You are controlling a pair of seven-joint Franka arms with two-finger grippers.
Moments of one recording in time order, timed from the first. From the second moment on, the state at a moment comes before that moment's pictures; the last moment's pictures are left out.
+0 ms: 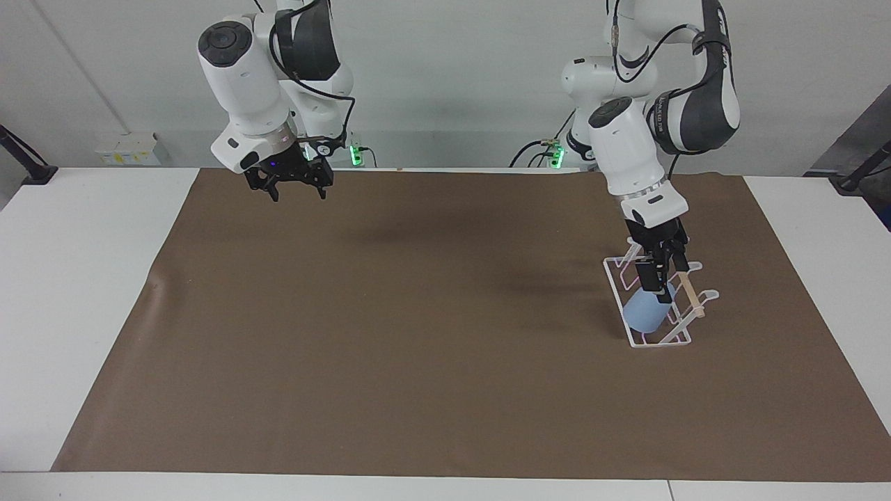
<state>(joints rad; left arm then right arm) -0.06 0.06 -0.23 -1.96 0.77 2.29 -1.59 -0.48 -0.18 0.57 -1.97 0.11 1.71 0.00</state>
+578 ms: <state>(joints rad) -0.05 -0.01 -0.22 -1.90 0.26 2.17 -1.04 -0.48 -0.18 0.57 -1.97 0.11 1.71 0.00</state>
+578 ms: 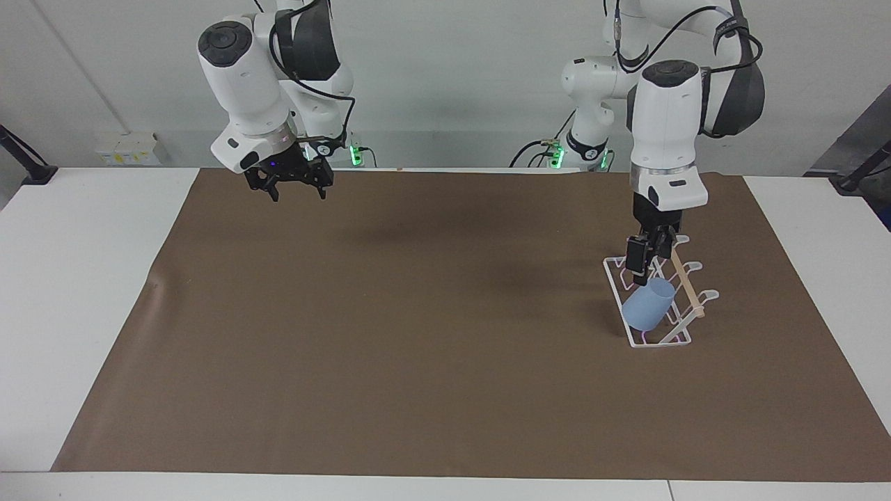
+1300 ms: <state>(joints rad) 0.06 -0.07 -0.21 -1.76 0.08 1.71 -0.23 -0.48 -0.18 0.57 -1.97 0.11 1.71 0.00</state>
